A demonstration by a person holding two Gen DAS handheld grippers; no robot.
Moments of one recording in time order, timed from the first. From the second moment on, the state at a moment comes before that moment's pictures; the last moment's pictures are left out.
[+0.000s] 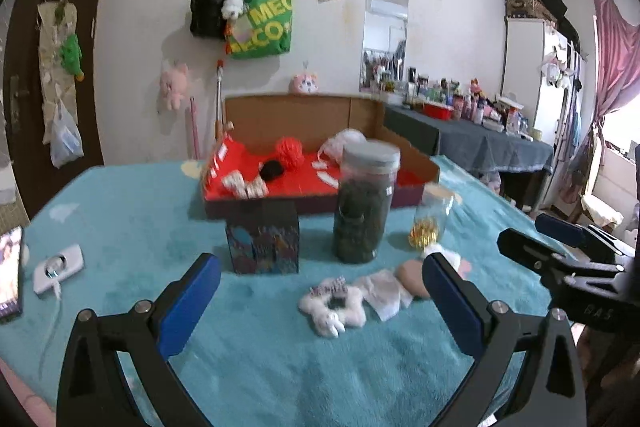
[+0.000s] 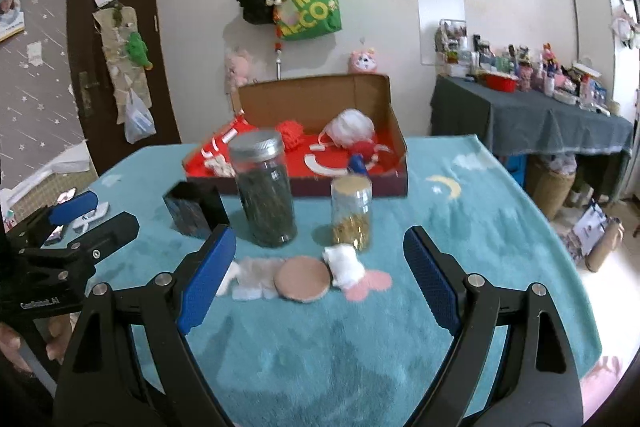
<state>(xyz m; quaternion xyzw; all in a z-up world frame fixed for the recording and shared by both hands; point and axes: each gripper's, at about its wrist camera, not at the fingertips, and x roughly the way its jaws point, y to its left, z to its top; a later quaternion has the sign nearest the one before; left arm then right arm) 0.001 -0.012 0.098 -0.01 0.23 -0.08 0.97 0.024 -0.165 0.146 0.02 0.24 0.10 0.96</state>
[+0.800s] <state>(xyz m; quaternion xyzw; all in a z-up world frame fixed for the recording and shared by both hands) 0.052 -0.018 0.037 -0.01 0.35 -0.08 0.93 0.063 -0.162 0.085 0.02 0.34 0.09 0.94</state>
